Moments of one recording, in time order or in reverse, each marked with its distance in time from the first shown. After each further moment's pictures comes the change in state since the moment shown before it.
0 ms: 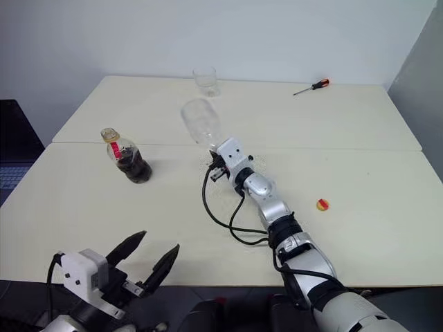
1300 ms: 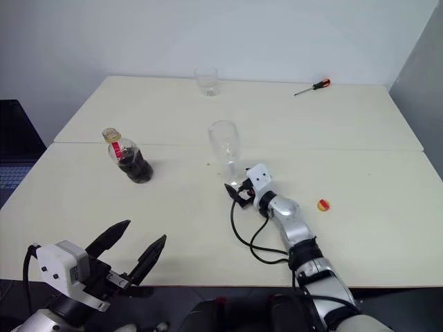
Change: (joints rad) left arm -0.030 0.036 0.103 -0.039 -0.066 0.026 0.004; right arm 0.319 -0.147 0.002 -0.299 0.053 0.119 0.155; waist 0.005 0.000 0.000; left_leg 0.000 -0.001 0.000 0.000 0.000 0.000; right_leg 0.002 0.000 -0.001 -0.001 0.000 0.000
